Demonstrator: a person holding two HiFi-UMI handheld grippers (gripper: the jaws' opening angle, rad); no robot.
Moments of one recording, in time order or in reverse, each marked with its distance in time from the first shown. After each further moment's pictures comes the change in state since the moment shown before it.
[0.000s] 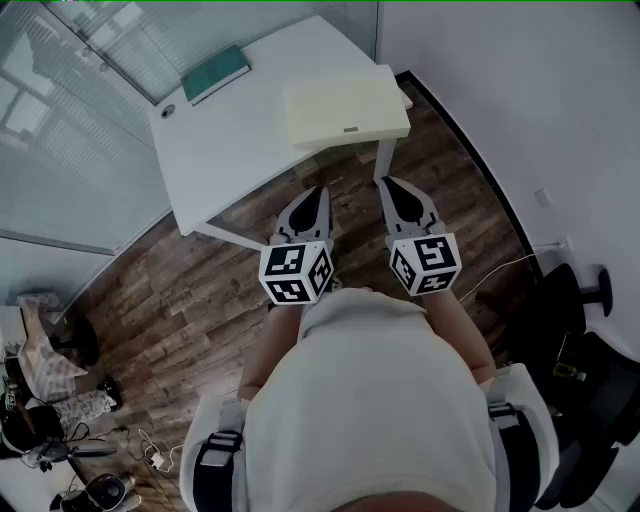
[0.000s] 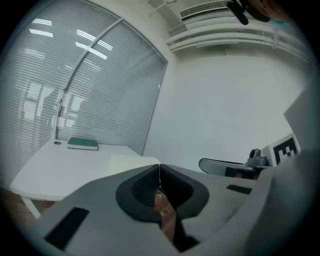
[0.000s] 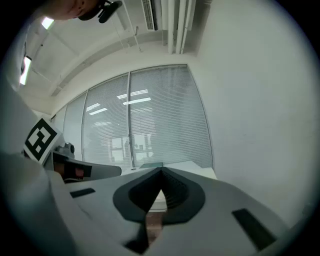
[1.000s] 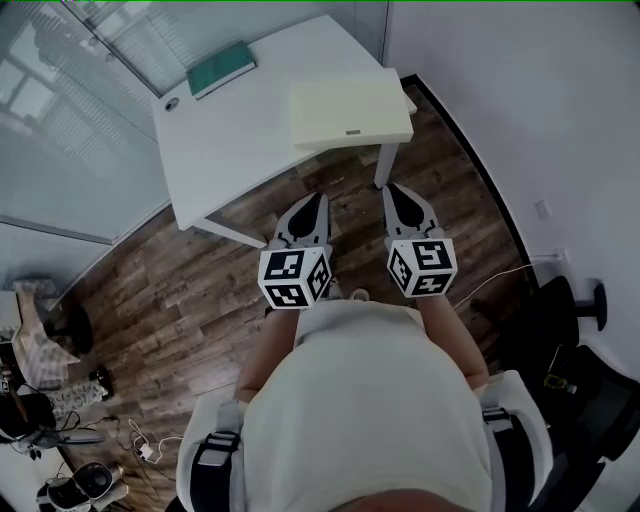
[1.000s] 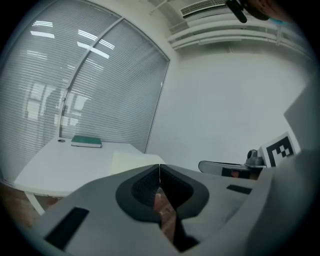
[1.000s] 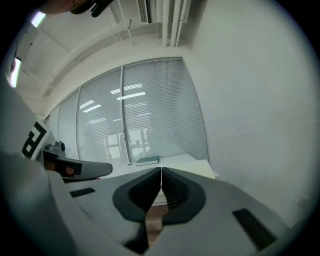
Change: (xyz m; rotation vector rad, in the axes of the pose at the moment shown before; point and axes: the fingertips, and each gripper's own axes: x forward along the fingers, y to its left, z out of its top) left arm 0.001 0.003 -0.010 -0.011 0.020 0.037; right arm 0.006 -0.017 -0.018 0.040 0.075 -0.042
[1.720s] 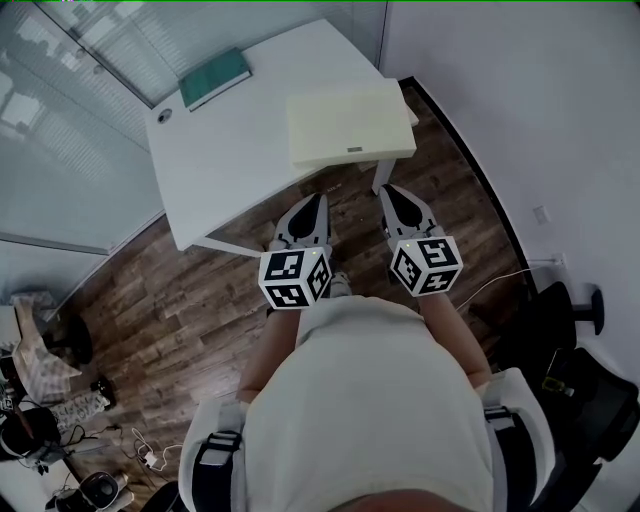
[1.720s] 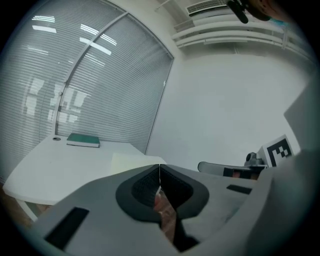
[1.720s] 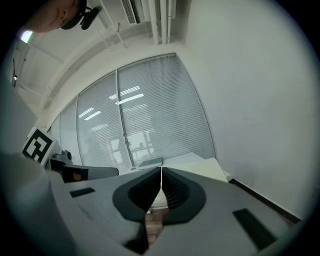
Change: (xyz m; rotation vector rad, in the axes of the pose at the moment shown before) left arm 0.048 0.036 0.018 -0.032 0.010 -0.014; right arm 0.059 -0.006 0.012 0.084 -0.001 0.063
